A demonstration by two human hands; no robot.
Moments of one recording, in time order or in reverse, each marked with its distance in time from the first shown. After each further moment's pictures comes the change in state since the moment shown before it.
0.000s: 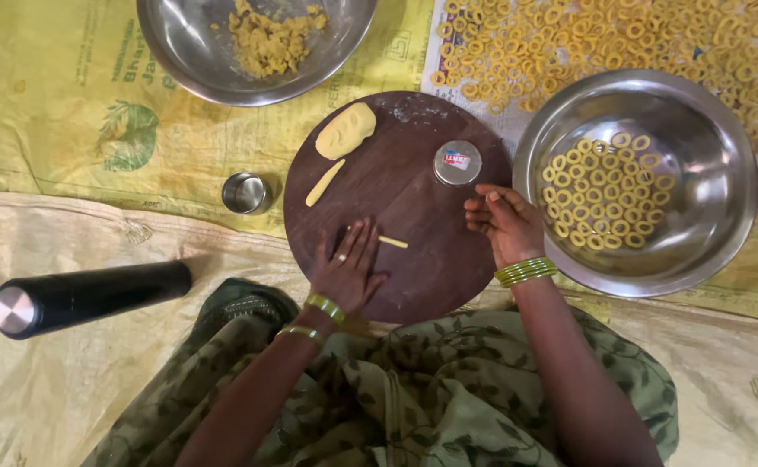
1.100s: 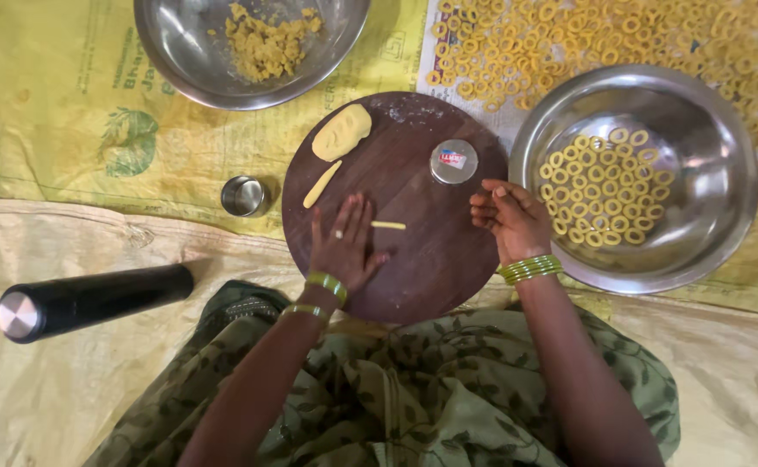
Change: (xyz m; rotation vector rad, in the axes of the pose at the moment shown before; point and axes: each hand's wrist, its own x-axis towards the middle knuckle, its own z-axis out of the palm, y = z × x) left_hand 0.037 -0.010 -0.022 0.072 -0.164 -0.094; right_hand 0.001 -0.008 -0.006 0.032 0.019 -0.022
